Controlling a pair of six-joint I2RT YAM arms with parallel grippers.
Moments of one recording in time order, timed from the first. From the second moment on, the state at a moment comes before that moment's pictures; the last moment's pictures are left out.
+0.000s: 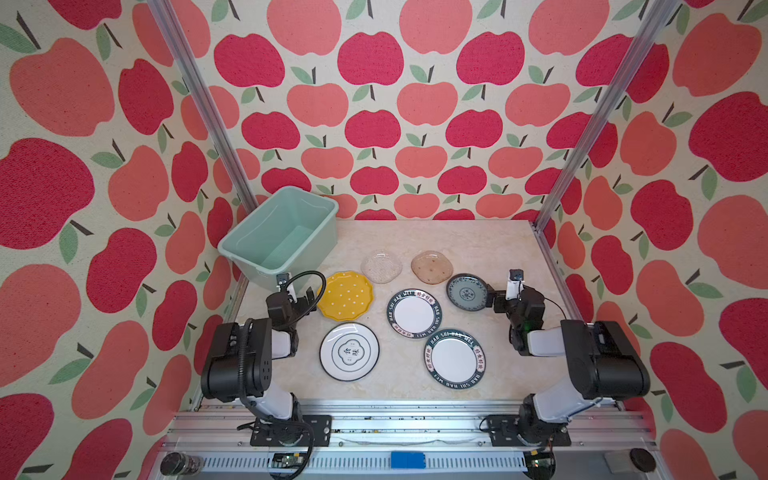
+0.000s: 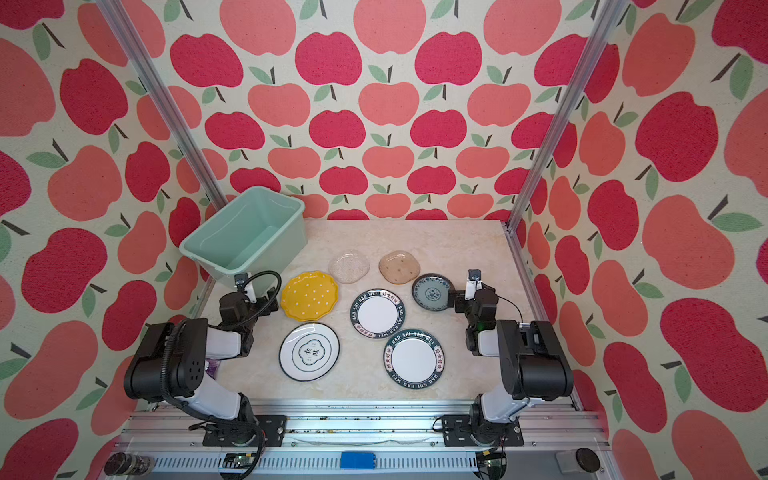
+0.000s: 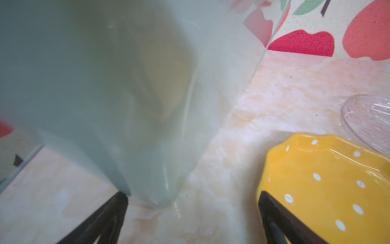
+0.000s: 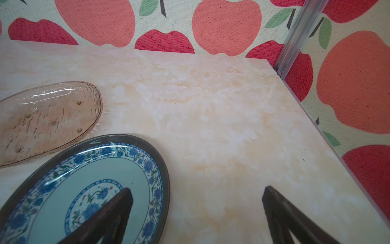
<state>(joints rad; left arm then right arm) 0.13 1.59 0.35 0.85 0.03 -0.01 0.06 1.58 0.36 0.89 0.01 -0.09</state>
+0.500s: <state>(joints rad) 0.13 1.59 0.36 0.84 0.07 -0.01 0.06 1.58 0.36 0.89 0.01 -0.09</state>
